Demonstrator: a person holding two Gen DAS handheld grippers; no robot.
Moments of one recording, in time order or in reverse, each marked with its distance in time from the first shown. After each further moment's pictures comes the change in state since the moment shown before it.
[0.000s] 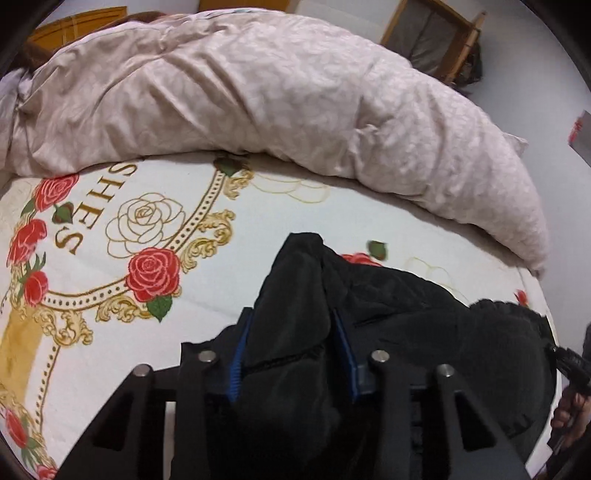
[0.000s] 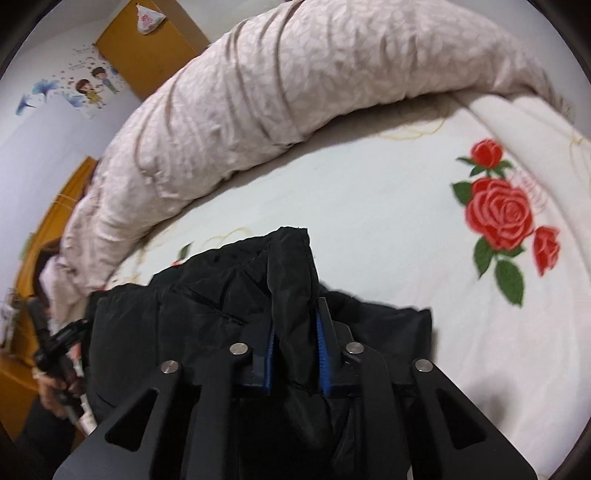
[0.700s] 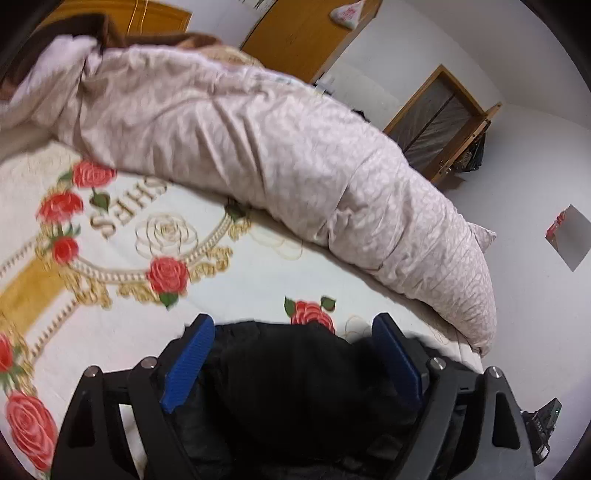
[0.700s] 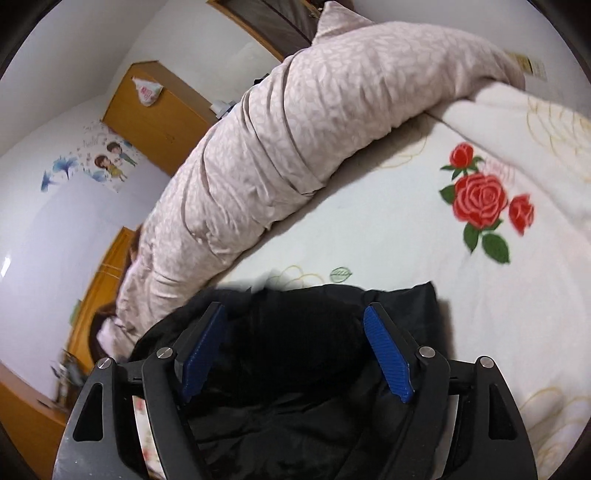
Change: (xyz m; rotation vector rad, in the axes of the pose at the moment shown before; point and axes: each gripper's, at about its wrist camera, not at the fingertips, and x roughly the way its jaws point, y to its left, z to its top) left arm -0.121 0.006 -0.012 -0.222 -0.213 -0.138; right arm -0.098 0.010 -0.020 0.147 -0.159 0.168
